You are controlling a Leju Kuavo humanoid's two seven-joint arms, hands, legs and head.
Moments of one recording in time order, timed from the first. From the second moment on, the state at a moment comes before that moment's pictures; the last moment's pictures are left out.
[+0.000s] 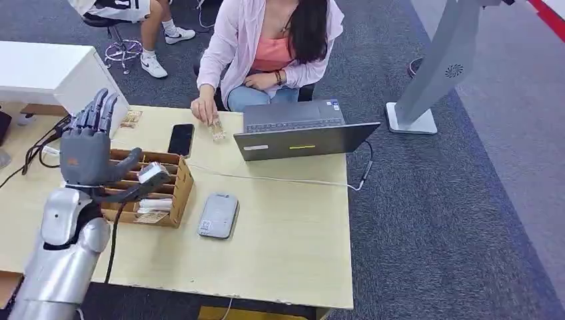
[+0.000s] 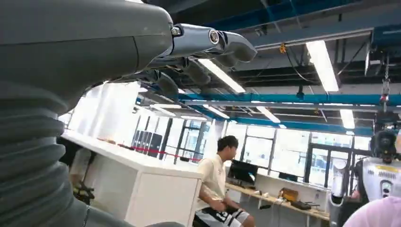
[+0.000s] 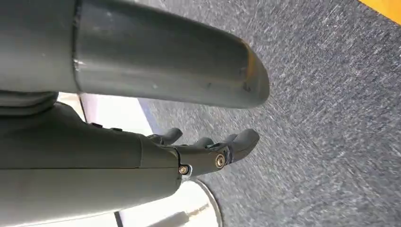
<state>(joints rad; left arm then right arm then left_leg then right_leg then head) -0.48 0.12 -0.31 -1.25 -1.15 0.48 -0.17 -0.04 0.04 -0.37 -0.18 1.04 -0.09 0.21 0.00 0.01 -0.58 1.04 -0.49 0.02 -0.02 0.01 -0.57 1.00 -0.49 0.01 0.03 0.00</state>
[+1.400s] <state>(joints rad) -0.01 0.20 -0.28 -1.44 -1.16 0.19 -0.07 -0.03 0.07 -0.48 -0.18 1.07 -0.10 0.22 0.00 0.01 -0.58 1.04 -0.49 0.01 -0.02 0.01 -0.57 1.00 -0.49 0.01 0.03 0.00</state>
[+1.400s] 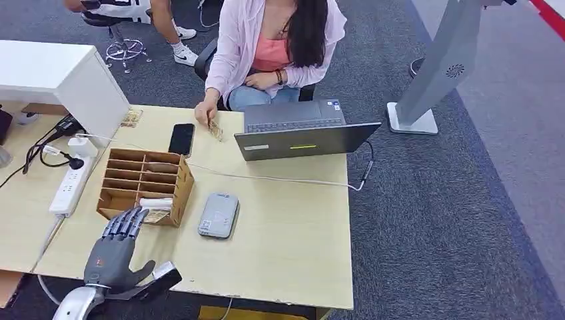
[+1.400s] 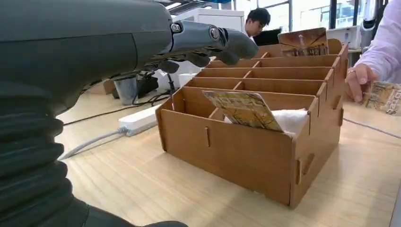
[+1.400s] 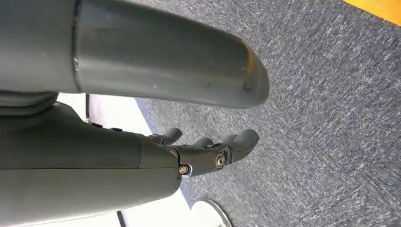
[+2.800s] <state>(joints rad) -0.28 0.15 -0.27 -1.24 -1.18 0.23 -0.03 -0.03 0.07 -0.48 -0.18 1.17 -0.06 0.21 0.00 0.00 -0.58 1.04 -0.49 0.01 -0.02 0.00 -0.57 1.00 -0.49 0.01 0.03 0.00</state>
